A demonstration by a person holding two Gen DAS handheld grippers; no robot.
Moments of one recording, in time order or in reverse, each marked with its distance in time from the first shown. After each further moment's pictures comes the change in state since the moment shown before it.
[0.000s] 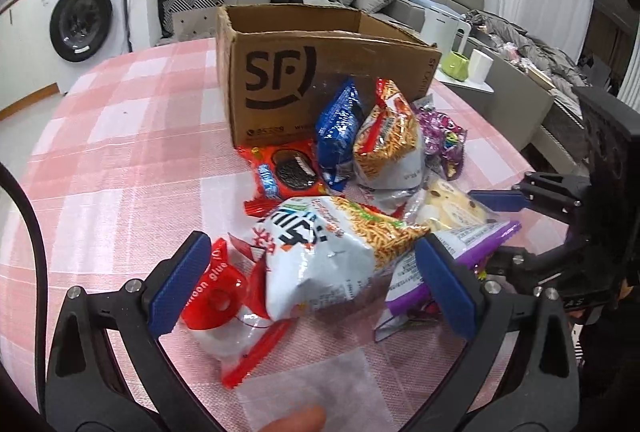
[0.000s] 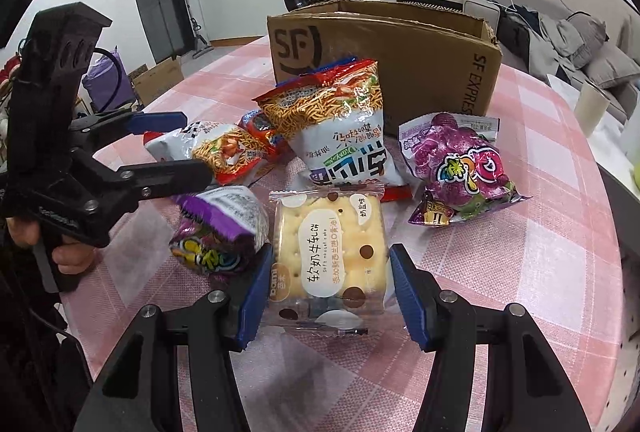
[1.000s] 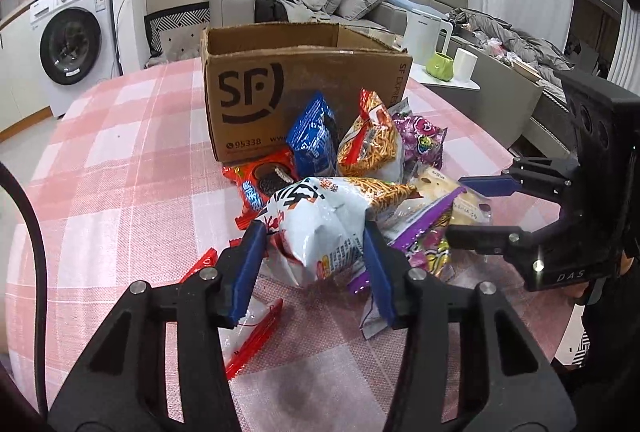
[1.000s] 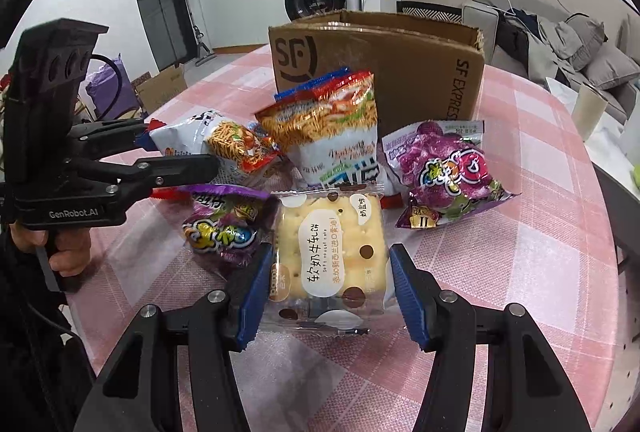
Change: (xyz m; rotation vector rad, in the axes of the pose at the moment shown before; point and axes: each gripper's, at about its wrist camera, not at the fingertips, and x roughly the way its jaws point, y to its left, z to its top) left arm -0.018 -0.015 -0.001 0.067 -0.046 -0.013; right arm -0.016 -0.006 -0.002 0.009 -0.045 0.013
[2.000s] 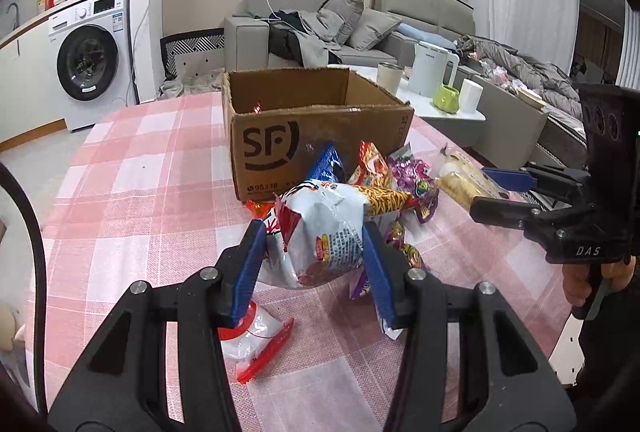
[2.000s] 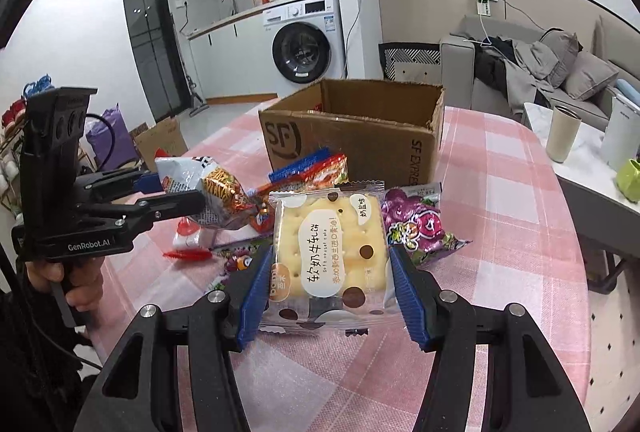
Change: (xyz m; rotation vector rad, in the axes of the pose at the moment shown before) left arm -0.049 -0.004 0.013 -0.027 -0.114 0.040; right arm -0.056 -0.005 0.019 0.069 -0.184 -0.028
